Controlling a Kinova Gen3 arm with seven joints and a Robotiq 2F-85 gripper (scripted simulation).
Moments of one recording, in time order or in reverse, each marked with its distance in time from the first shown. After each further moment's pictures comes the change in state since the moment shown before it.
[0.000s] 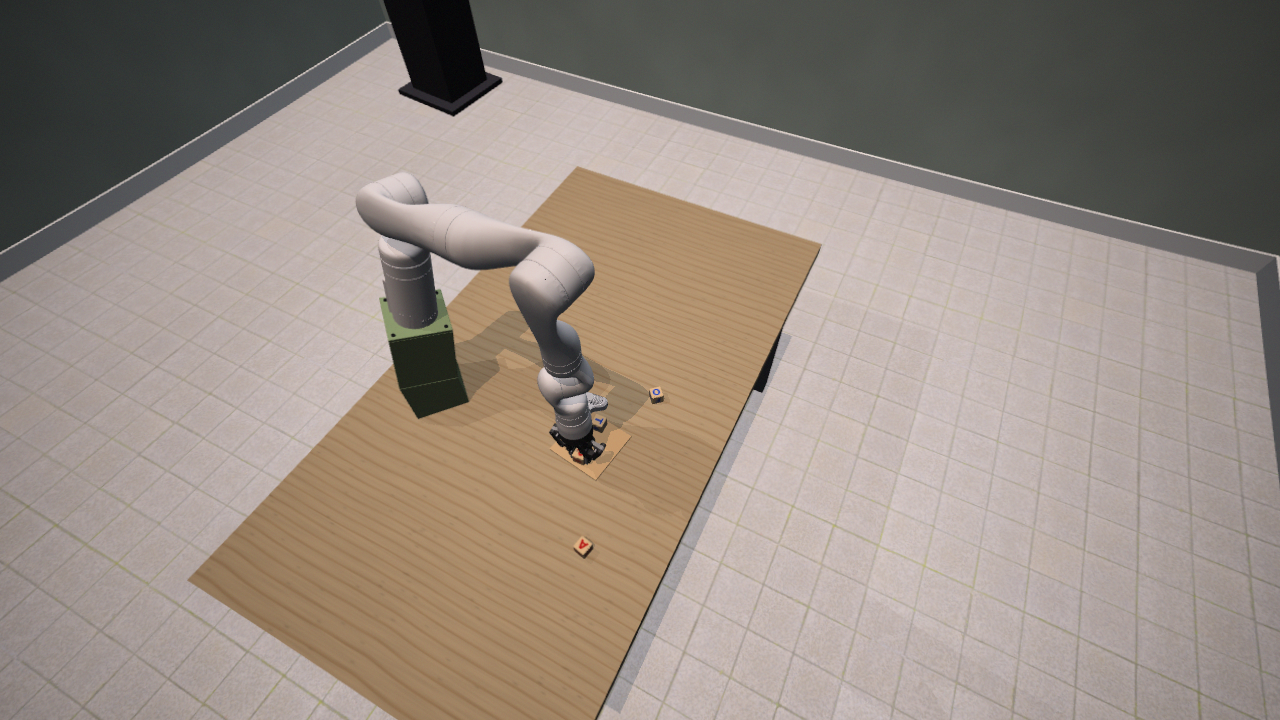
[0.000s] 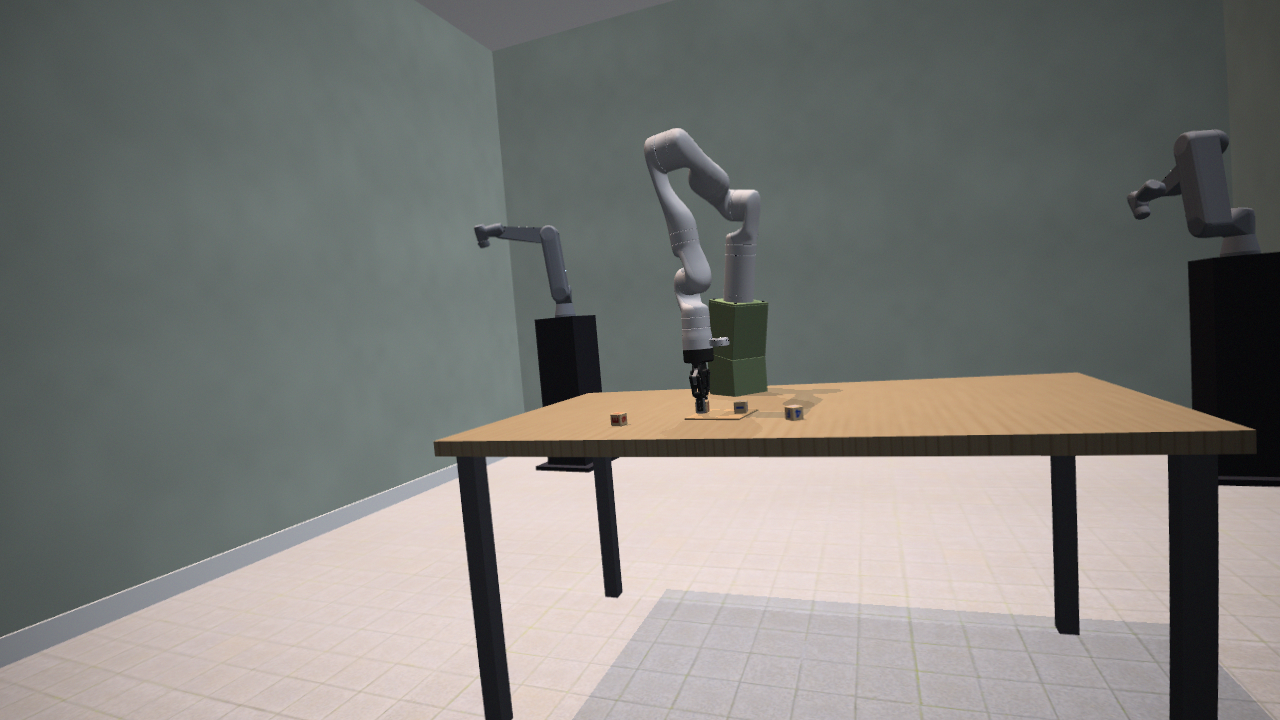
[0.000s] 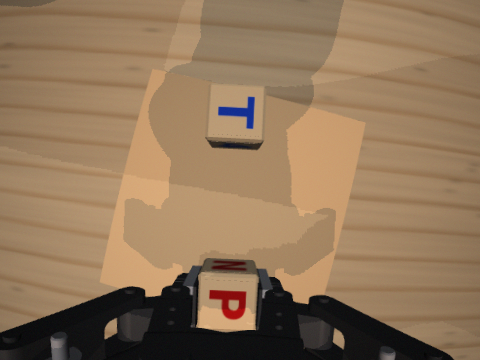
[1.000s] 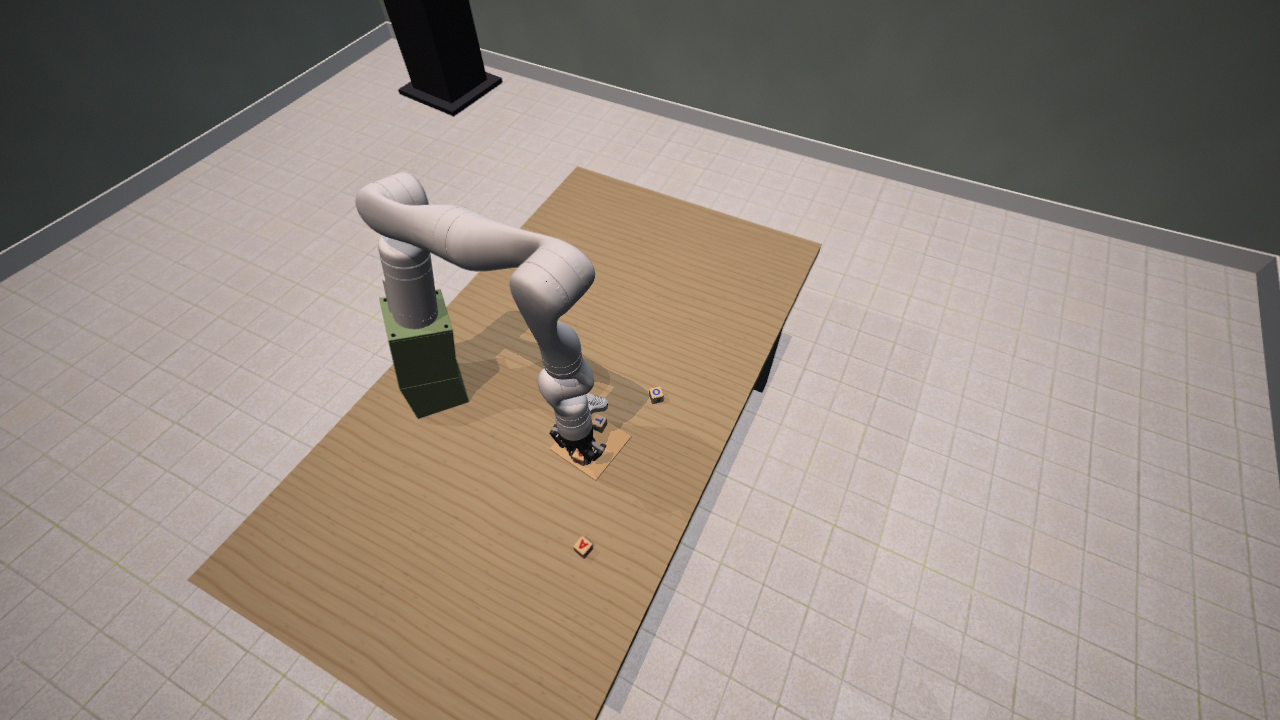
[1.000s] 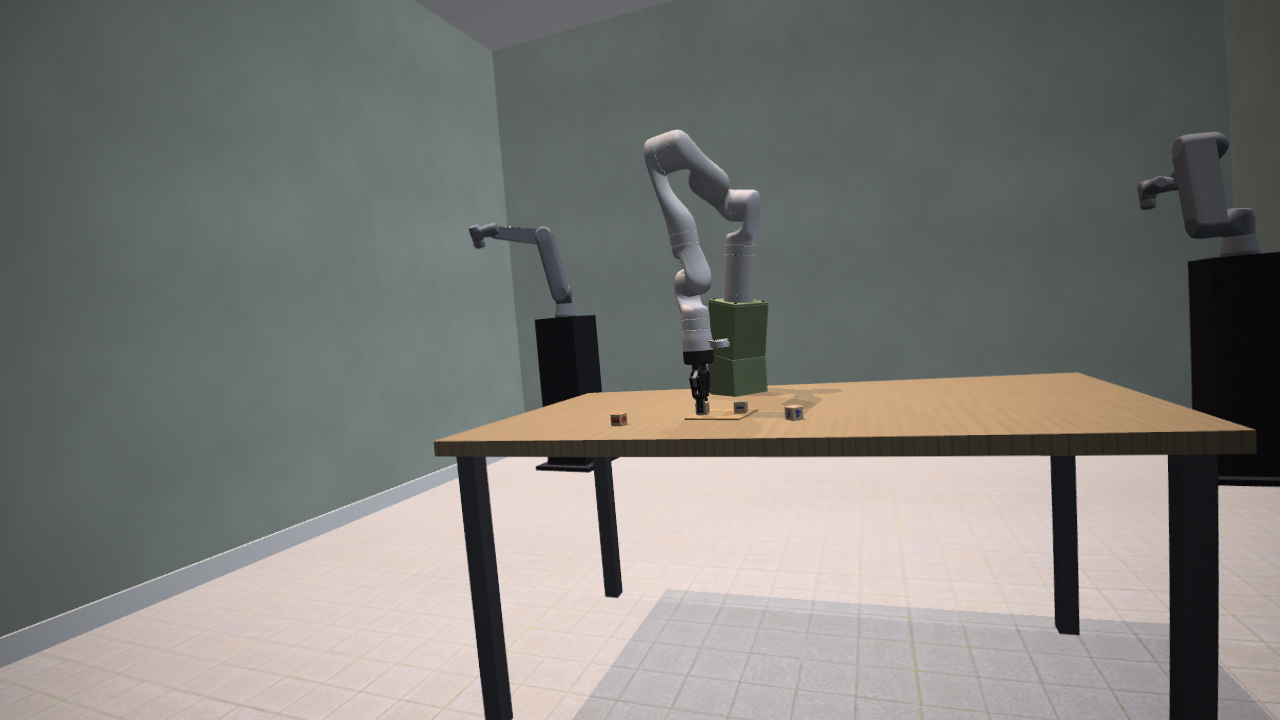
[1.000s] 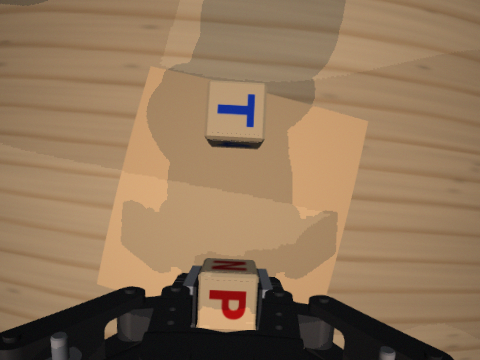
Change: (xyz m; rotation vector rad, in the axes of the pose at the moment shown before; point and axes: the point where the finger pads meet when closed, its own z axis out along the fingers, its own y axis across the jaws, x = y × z) arm 0.000 0.000 0.004 0.000 0.000 0.000
